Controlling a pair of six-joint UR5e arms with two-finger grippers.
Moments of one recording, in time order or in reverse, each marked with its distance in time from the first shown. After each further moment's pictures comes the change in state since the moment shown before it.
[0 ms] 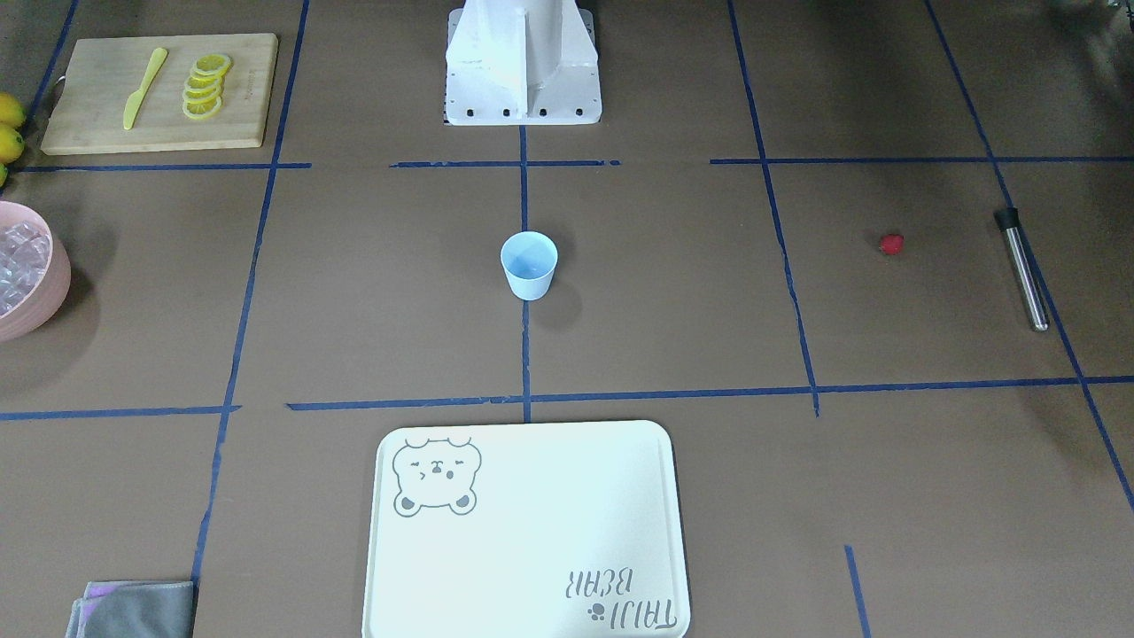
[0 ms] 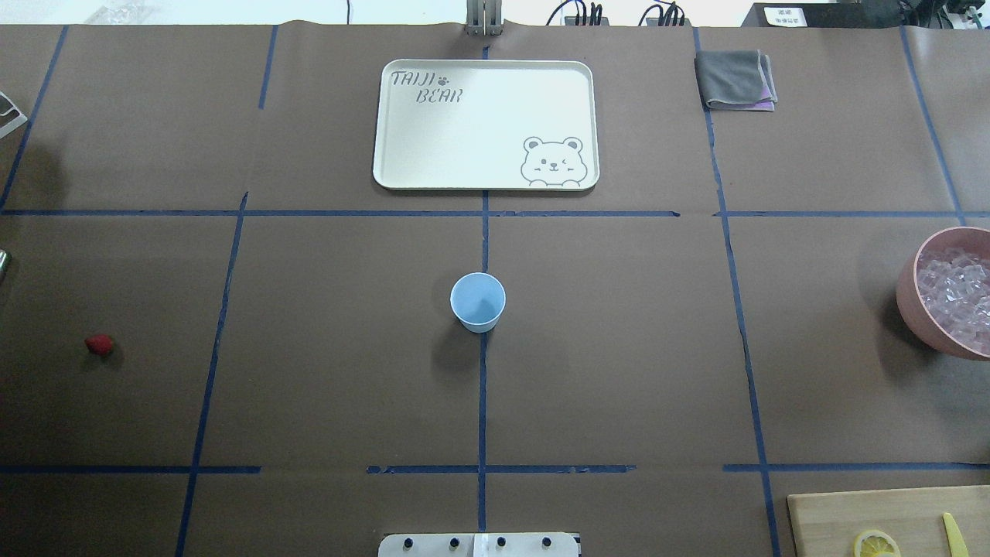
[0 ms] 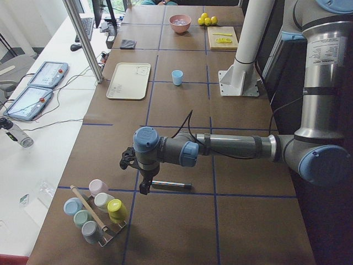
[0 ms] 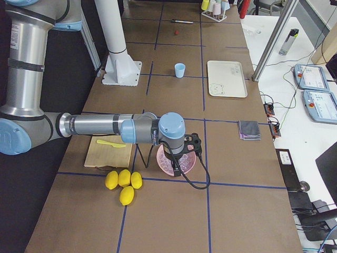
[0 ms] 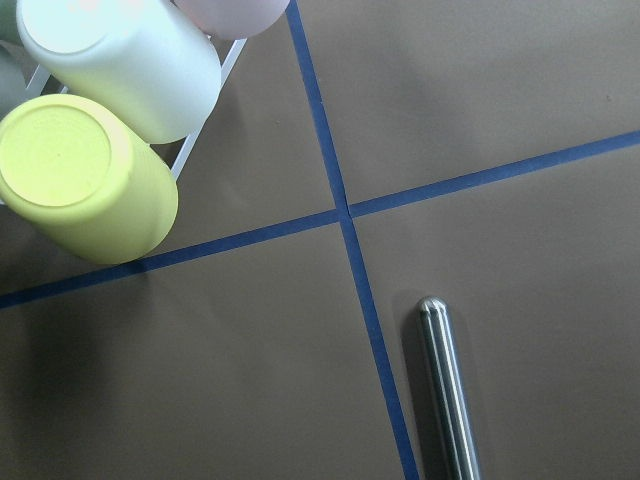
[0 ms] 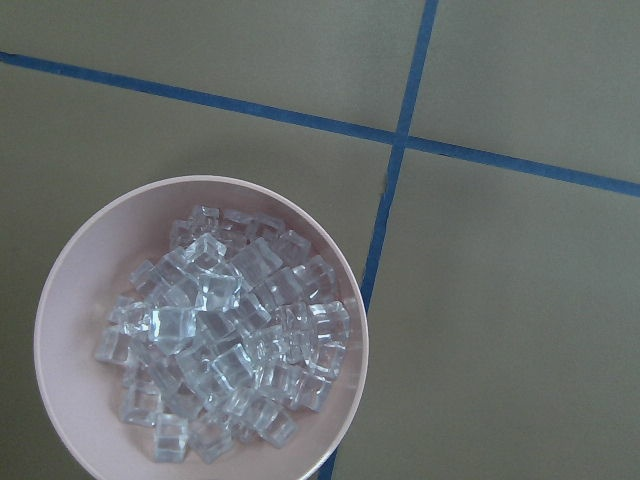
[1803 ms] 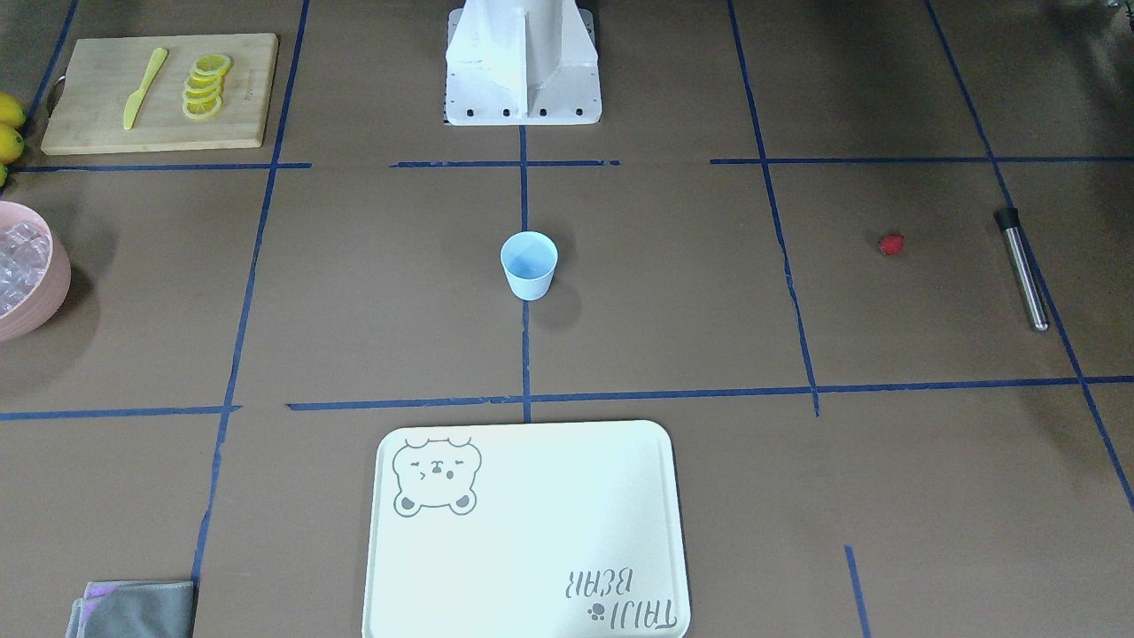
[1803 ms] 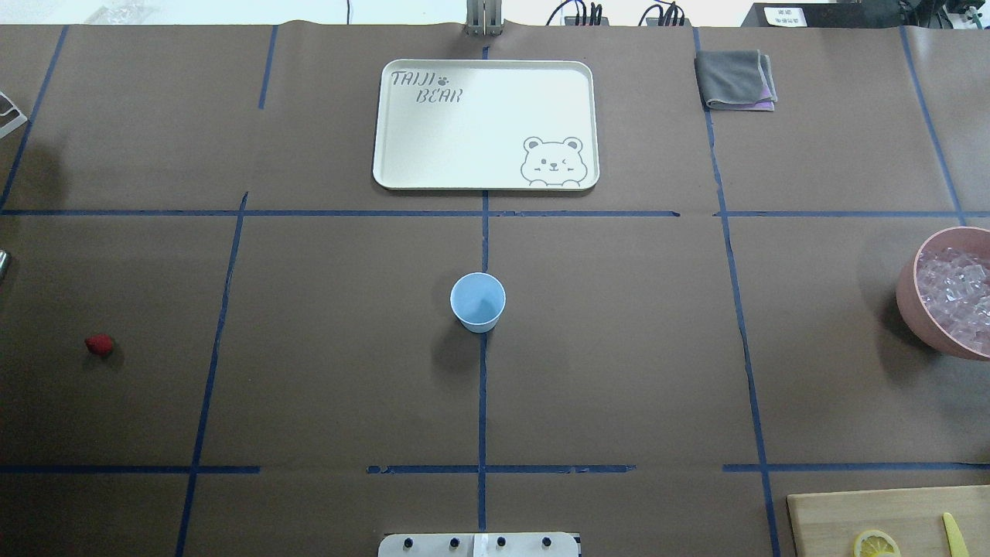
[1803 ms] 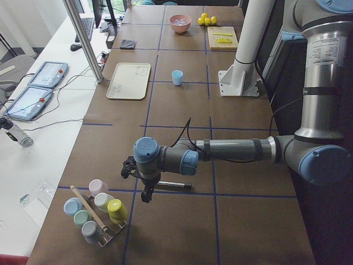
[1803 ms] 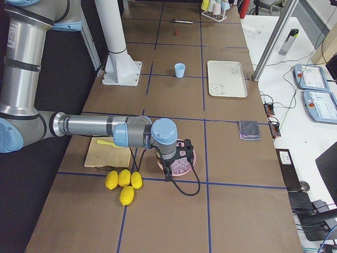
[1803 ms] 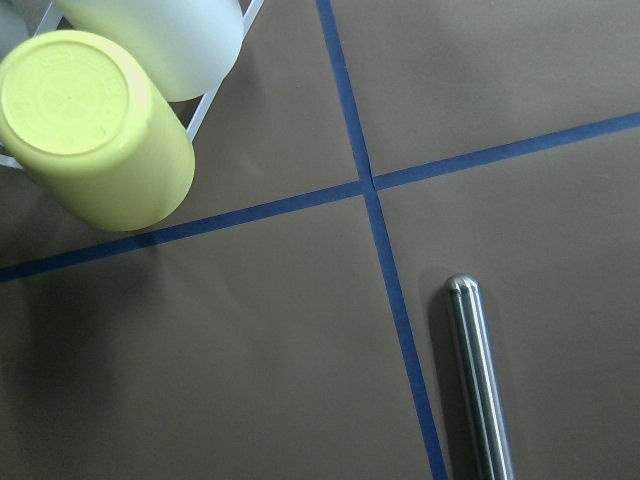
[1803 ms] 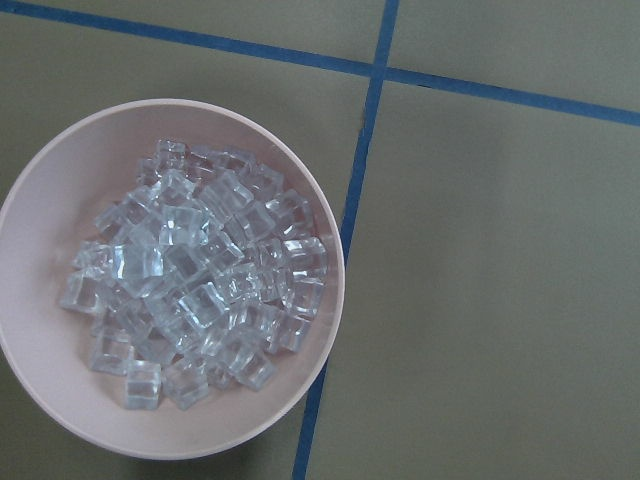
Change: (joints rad) left arm 0.002 -0.002 0.079 -0.041 0.003 0.008; right arm -0.001 -0.068 0.011 0.003 -0.021 -0.003
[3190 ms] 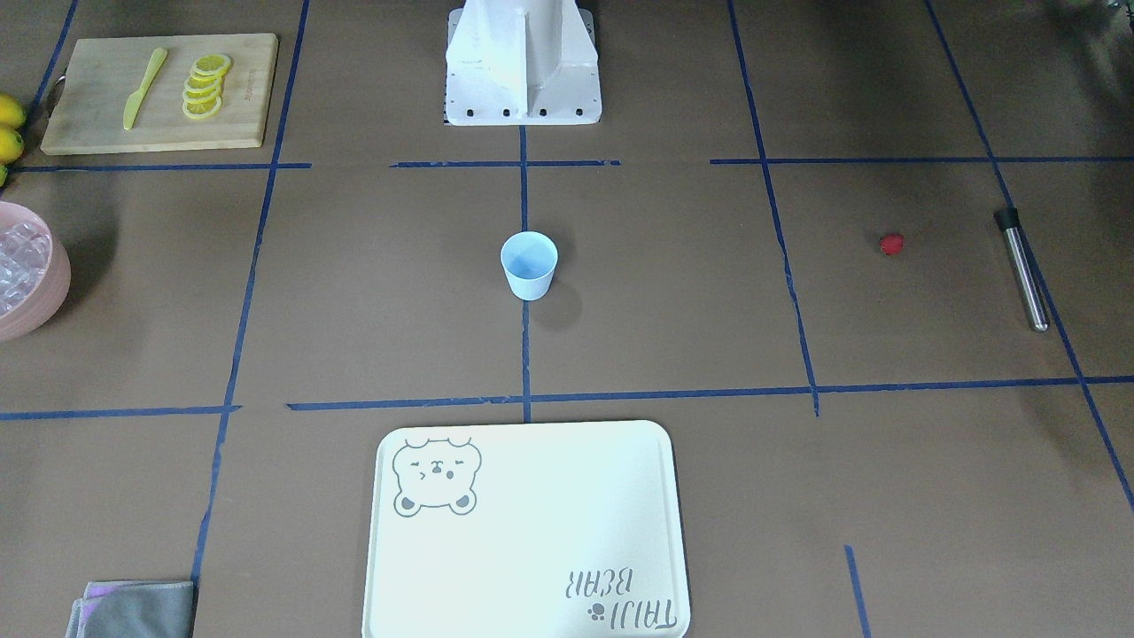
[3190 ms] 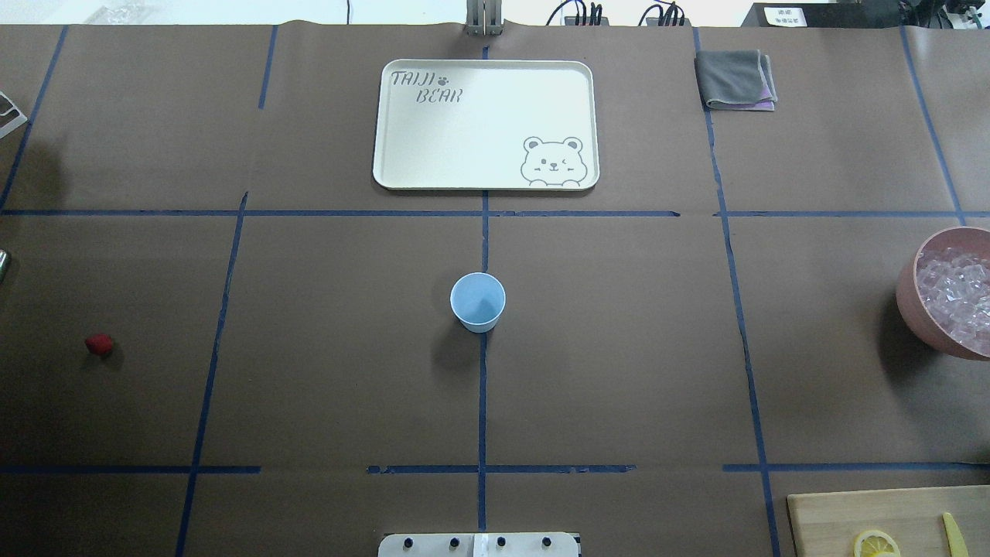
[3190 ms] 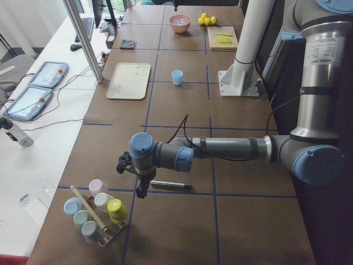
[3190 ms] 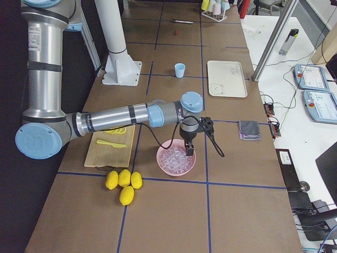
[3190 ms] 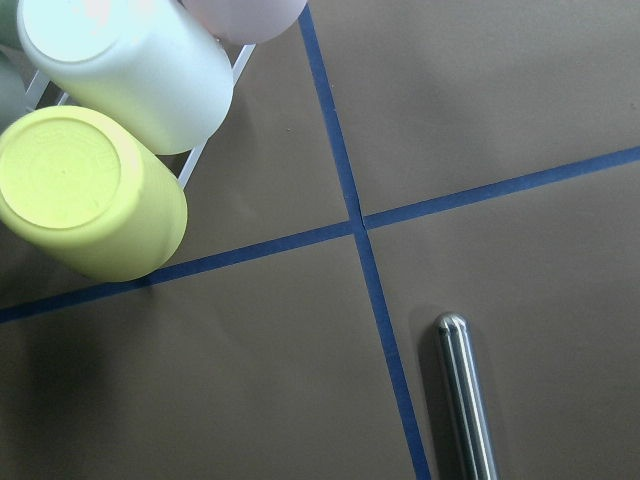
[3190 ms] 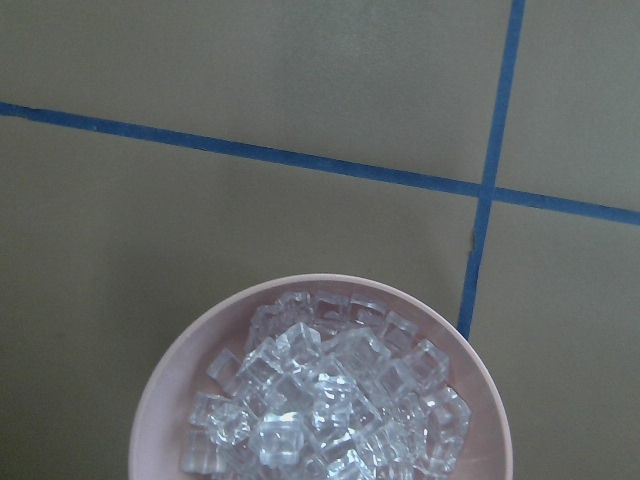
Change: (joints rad) left arm 0.001 -0.029 0.003 0.001 -0.004 -0.007; right arm -0.250 0.197 -0.015 0.042 -0.089 0.348
